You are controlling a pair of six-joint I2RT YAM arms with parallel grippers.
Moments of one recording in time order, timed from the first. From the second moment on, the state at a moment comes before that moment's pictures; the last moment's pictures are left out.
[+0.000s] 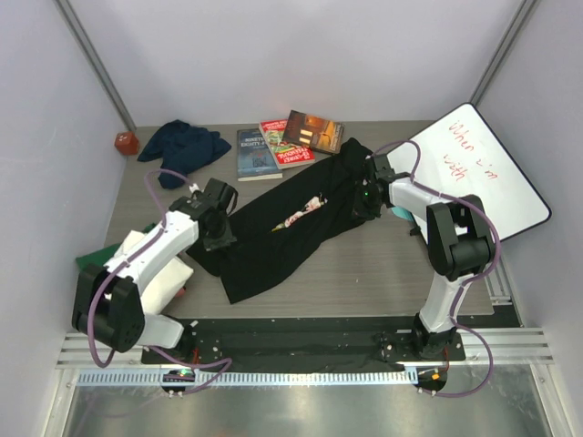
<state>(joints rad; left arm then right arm) -0.41 1.39 0.97 -0.81 -0.14 -0.66 0.25 1.85 1.19 -0.45 -0.13 0.45</state>
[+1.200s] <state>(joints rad) -0.39 1.74 1.13 -1.11 -0.43 -0.68 0.24 1.96 1.36 -0.49 -0.02 0.45</state>
